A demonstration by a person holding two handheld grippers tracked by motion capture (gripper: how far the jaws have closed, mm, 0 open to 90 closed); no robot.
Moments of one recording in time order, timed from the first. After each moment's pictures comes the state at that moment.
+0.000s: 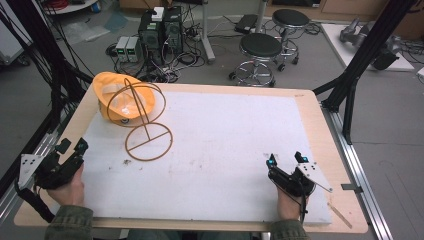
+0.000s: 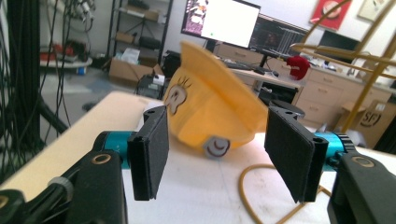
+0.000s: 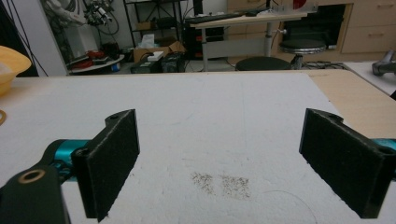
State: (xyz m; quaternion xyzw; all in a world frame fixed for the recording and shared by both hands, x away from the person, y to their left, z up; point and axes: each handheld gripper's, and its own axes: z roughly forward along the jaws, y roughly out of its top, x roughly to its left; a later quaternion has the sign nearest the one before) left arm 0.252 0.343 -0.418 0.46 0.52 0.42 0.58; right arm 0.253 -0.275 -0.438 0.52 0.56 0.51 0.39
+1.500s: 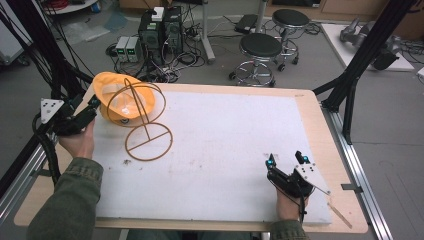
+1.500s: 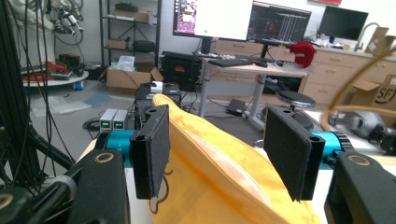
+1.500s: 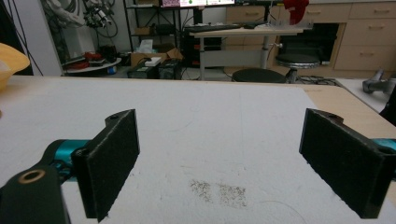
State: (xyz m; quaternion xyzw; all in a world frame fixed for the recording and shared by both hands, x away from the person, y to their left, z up) left arm 0.367 0.333 -0.361 0.50 0.52 0.43 0.55; right arm 0.249 -0.270 -0.435 0.50 0.56 0.50 0.42
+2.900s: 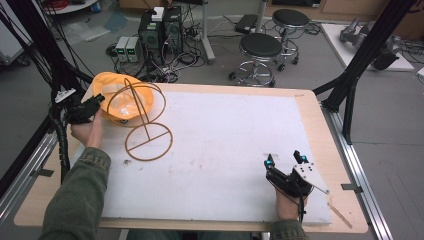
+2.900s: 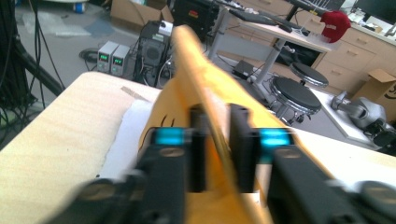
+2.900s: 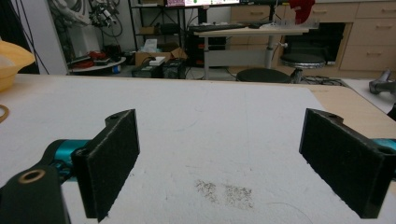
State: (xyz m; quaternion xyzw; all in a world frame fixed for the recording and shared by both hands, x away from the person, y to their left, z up) left arm 0.428 0.343 -0.389 0.49 0.62 0.32 0.52; right arm 0.250 -0.268 -0.436 0.50 0.57 0.51 0.41
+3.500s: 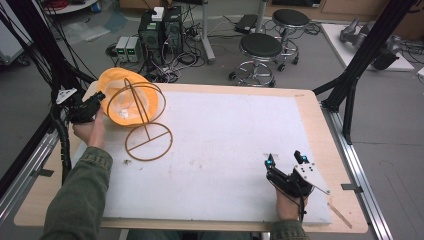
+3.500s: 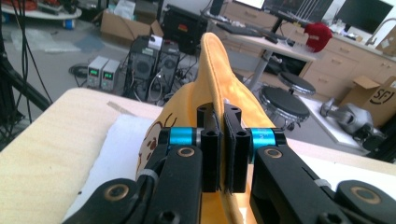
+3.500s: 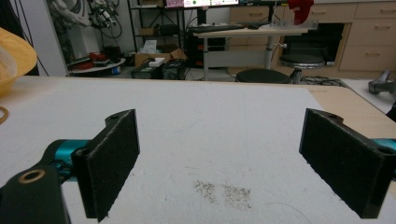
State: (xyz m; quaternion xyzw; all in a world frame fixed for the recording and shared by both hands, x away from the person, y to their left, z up) left arm 0.423 0.333 -0.382 0.49 0.59 0.34 0.55; right arm 0.250 -0.269 -0.435 0.50 0.57 0.51 0.41
